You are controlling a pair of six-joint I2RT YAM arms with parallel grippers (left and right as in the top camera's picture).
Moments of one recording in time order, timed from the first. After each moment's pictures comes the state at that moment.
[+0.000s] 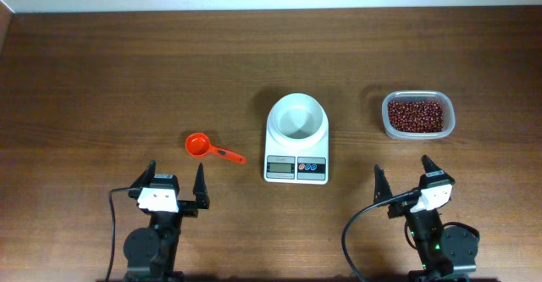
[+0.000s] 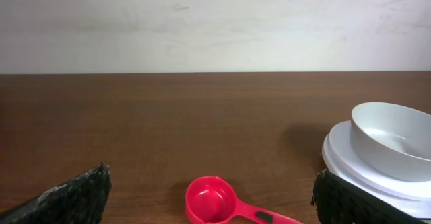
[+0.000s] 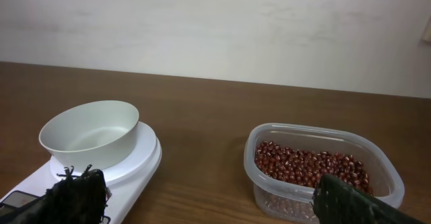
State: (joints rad) left arm -0.01 0.01 0.02 -0.10 0.05 0.00; right arm 0.04 0.01 0.01 -0.06 -0.16 0.00
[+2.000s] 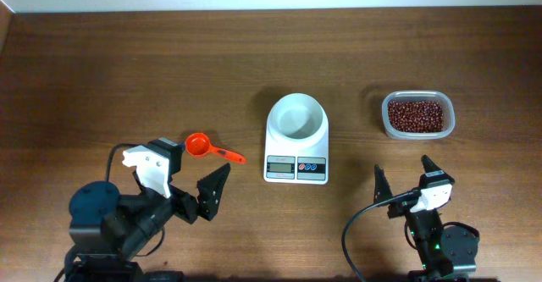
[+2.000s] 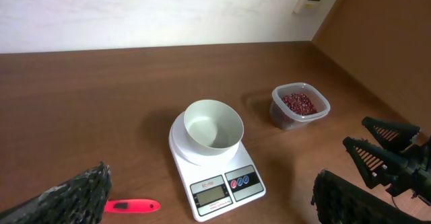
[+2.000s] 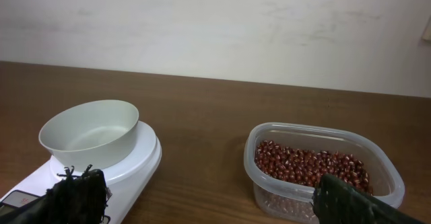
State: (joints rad) left arm 0.00 0.56 0.85 -0.67 0.55 -0.07; right arm 0.04 0.01 0.01 -0.06 -0.16 0.00
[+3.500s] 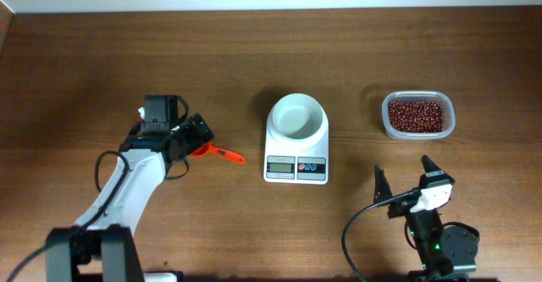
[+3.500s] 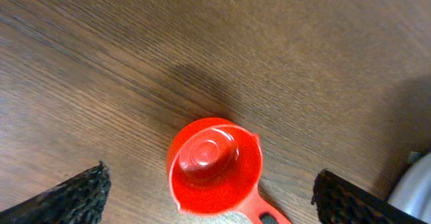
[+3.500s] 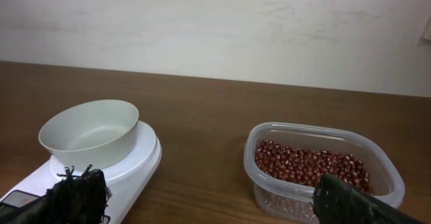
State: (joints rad) left arm 0.00 1.52 0.86 -0.44 0.02 -0.59; right arm 0.04 0.01 0.01 -0.06 -0.16 0.00
